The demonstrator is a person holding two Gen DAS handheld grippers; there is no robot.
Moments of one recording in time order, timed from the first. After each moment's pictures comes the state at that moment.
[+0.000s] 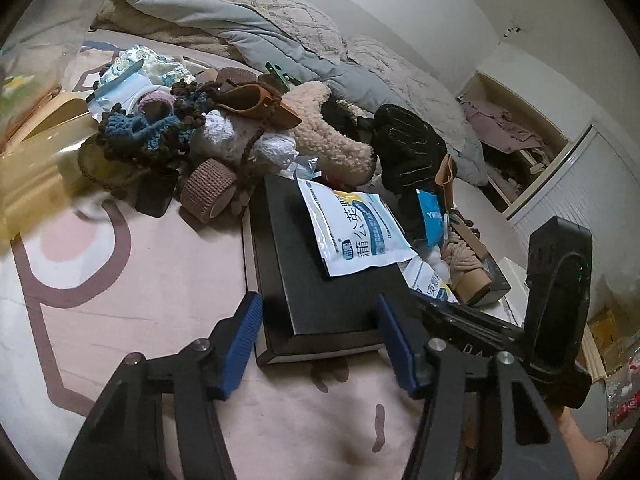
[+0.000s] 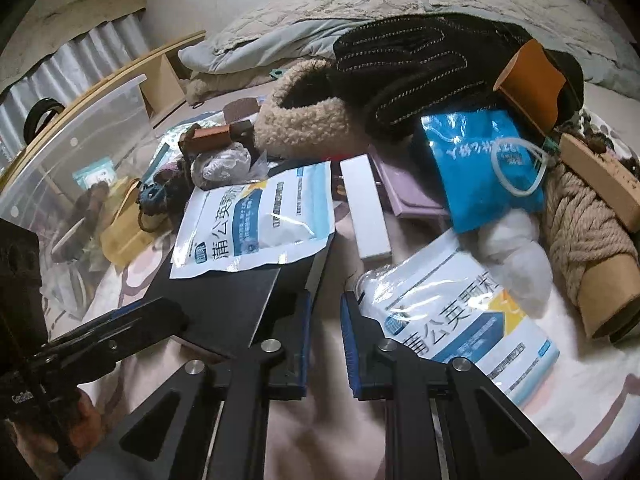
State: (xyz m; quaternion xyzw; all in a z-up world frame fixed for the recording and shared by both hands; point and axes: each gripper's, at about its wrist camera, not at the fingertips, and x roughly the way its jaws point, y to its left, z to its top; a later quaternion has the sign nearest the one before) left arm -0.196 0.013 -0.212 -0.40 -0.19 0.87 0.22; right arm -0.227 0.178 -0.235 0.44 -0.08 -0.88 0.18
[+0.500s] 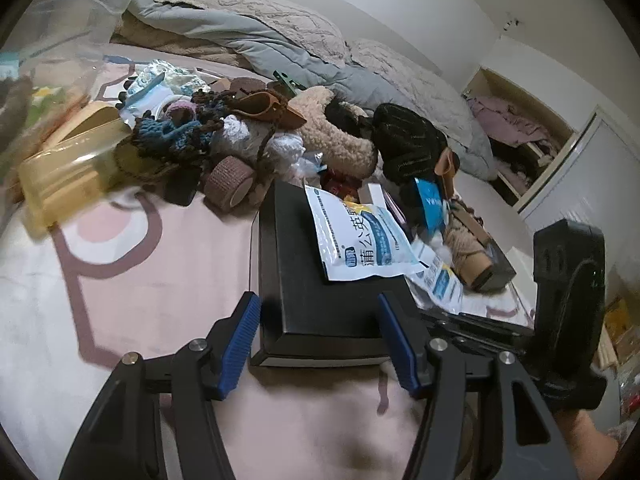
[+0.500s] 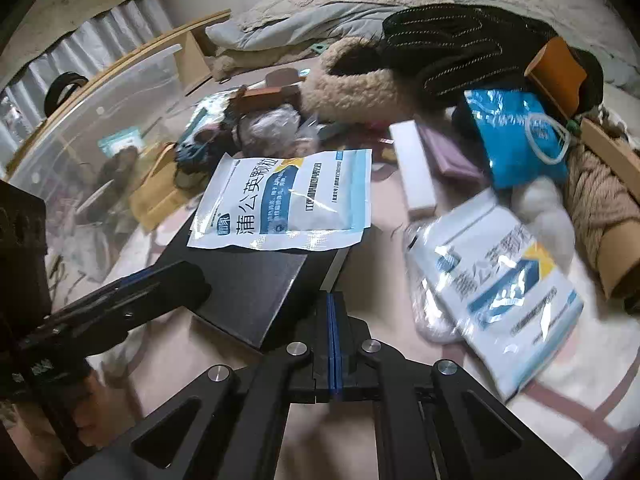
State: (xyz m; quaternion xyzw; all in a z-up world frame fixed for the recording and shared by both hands) left arm -0.162 0.007 -0.203 -0.40 -0.16 0.88 0.20; right arm -0.195 0.165 -0.232 0.47 -0.07 -0.85 0.23
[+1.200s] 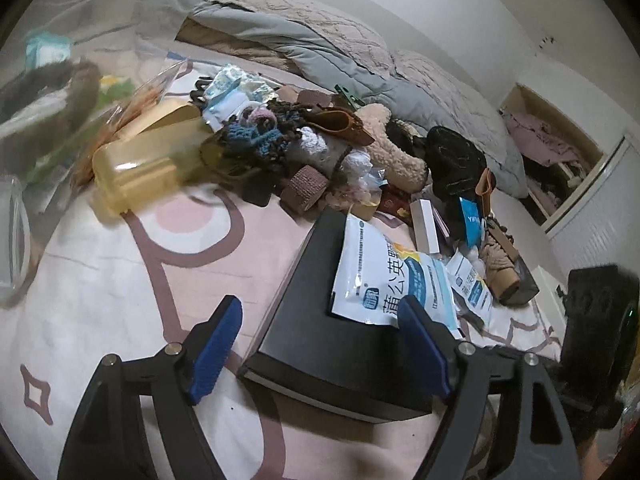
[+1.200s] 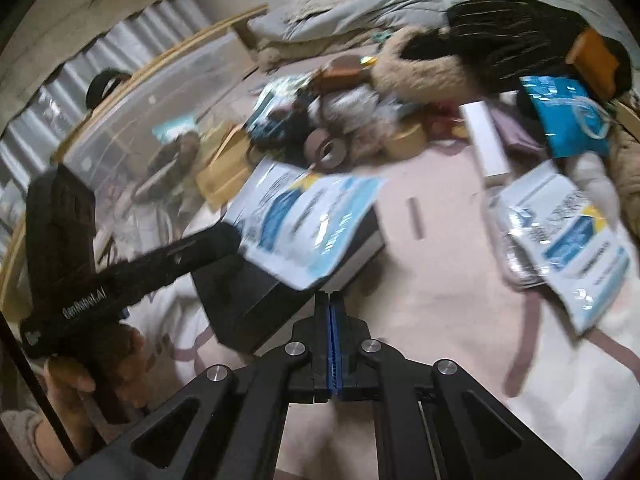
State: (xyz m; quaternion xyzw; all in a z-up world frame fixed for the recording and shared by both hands) left arm -0.156 -0.028 -0.199 -0.41 -0.17 0.88 0.13; right arm -0.173 0.156 -0.221 0.47 -0.12 -0.83 0.30
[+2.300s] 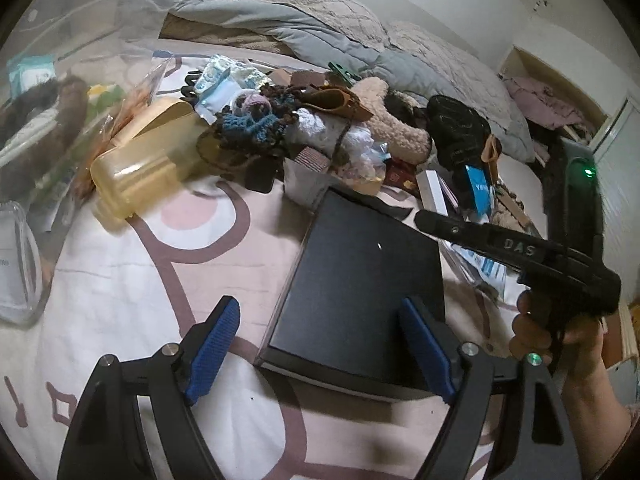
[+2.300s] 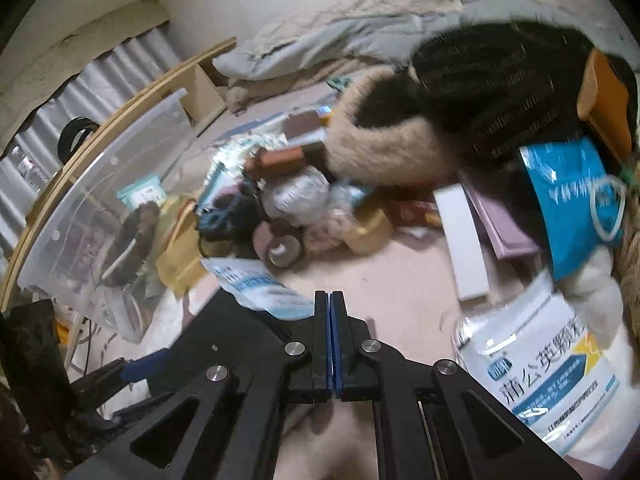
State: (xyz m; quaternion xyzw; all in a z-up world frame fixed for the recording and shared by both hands) left arm -0.158 -0.026 -0.194 -0.45 -0.11 0.88 0.13; right arm -0.248 0.155 -0.224 0.45 -0.15 -0.84 0.26
